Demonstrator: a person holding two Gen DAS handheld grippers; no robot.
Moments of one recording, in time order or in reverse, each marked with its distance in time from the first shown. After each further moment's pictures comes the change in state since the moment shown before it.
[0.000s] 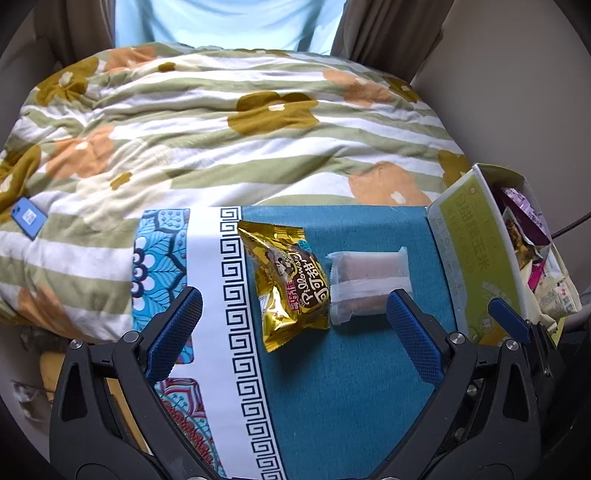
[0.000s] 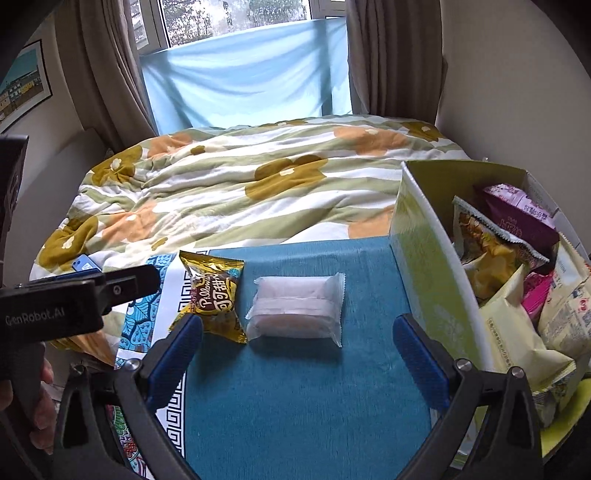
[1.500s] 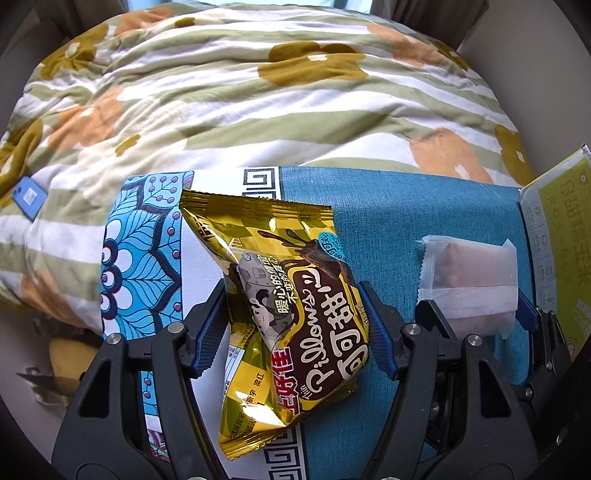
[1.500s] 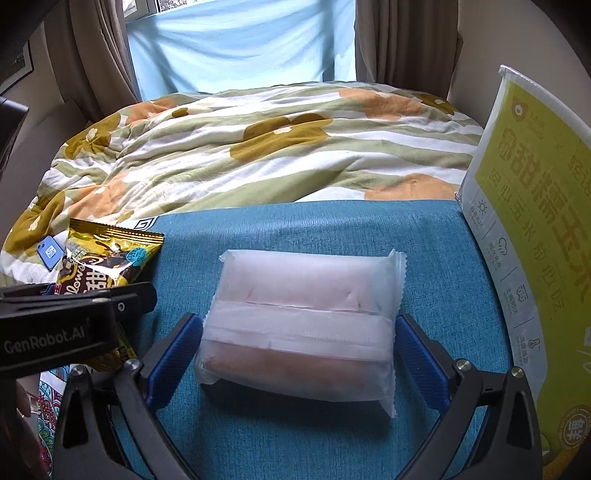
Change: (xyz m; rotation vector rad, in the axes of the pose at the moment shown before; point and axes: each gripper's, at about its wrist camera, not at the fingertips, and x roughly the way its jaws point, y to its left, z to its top) left arm 0.099 0.036 0.004 -0.030 0.112 0.137; right arm 0.136 0.011 -0.009 -0.017 0.076 -0.032
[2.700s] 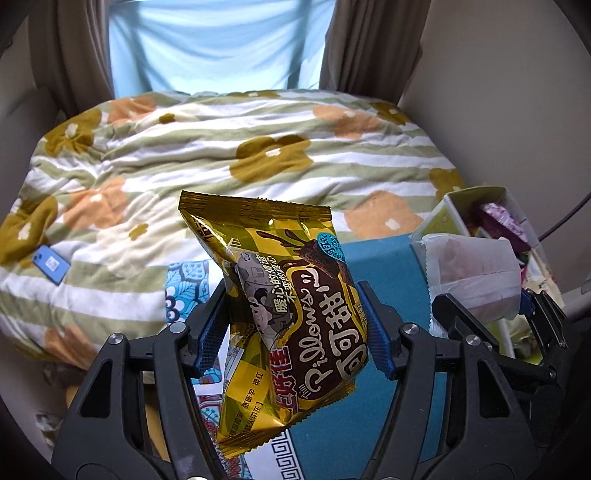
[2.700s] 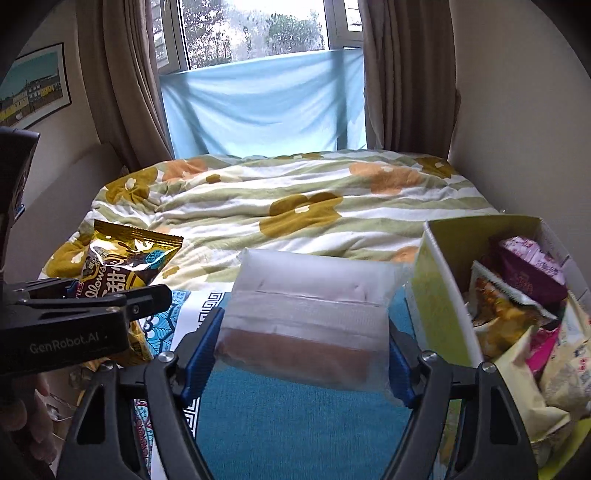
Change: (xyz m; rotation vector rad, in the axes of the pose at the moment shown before) left arm -0.196 -0.027 -0.013 0.138 -0.284 -0.106; right arm -0.166 -0.006 0.028 -0.025 -0.219 0.067
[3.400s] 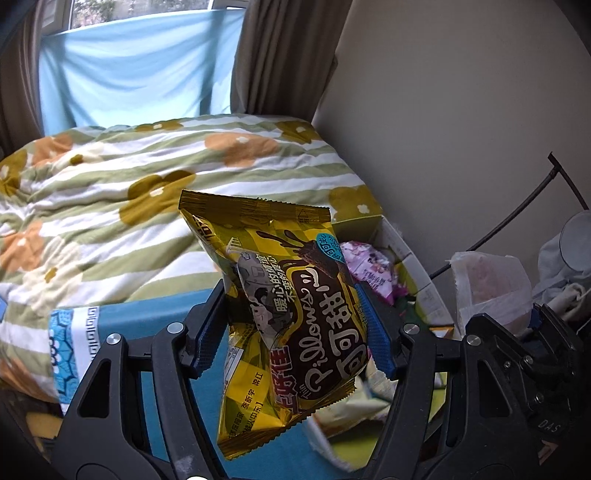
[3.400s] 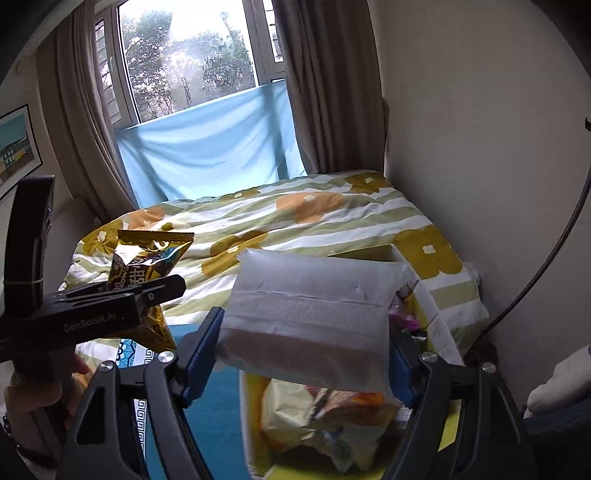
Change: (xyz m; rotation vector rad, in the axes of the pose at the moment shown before) left arm 0.015 -0.229 0.059 0.059 -0.045 -0.206; right arm -0.135 -0.188 0.038 0.120 -0.059 -0.076
